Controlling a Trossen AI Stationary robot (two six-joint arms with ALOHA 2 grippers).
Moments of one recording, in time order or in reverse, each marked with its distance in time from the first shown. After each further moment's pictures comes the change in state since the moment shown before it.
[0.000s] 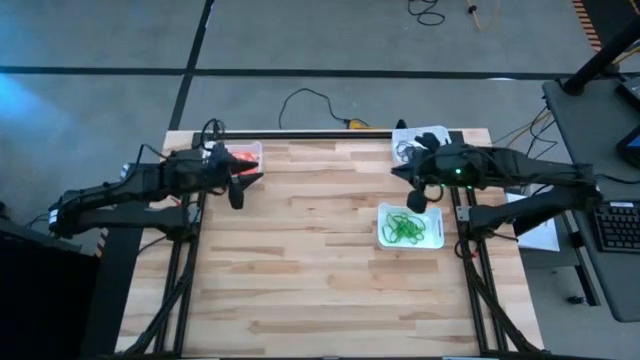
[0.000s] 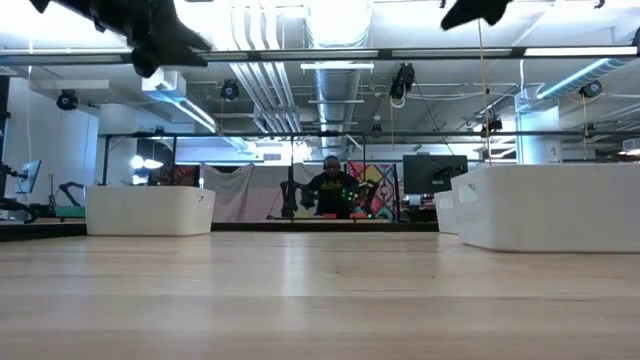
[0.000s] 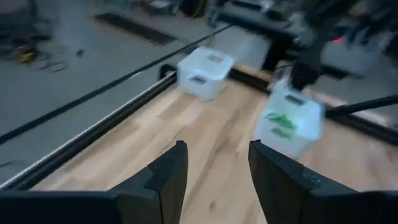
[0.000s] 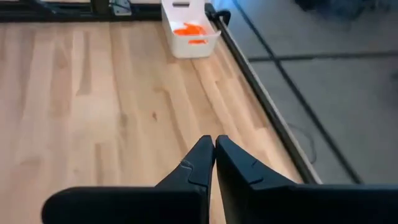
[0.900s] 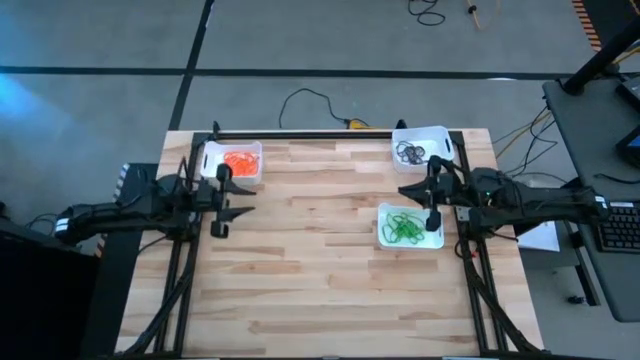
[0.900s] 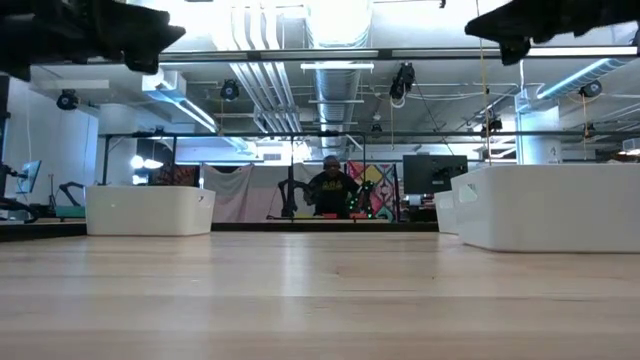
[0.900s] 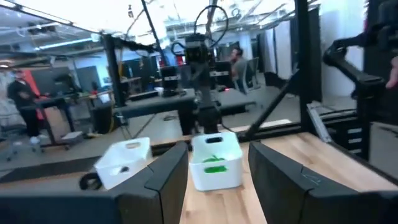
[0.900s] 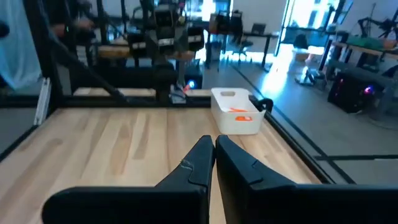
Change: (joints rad) left arm -0.058 -0.328 -0.477 0.588 0.367 0.379; right arm 0.002 -0.525 -0.693 0.729 -0.221 -0.056
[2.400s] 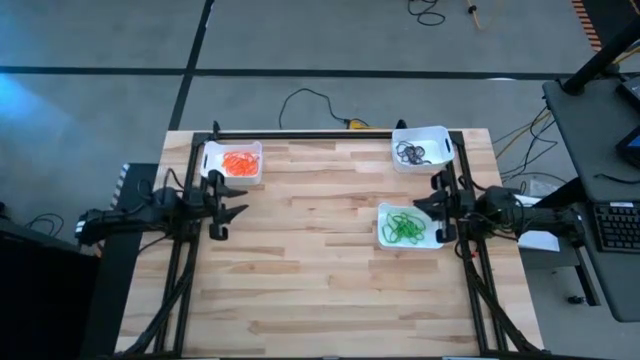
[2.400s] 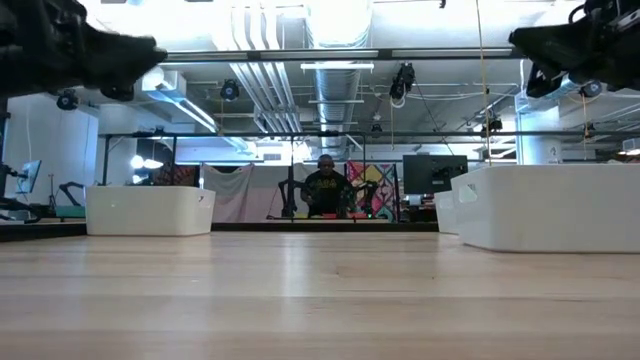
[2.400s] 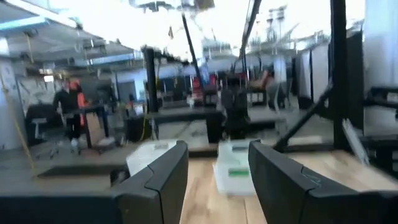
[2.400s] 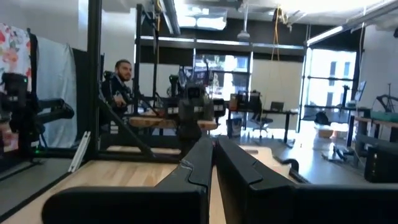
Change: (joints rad) left arm -0.108 -0.339 -0.215 -0.007 -0.251 -0.026; right arm 0.000 -0.502 -0.466 0.318 -0.122 0.009
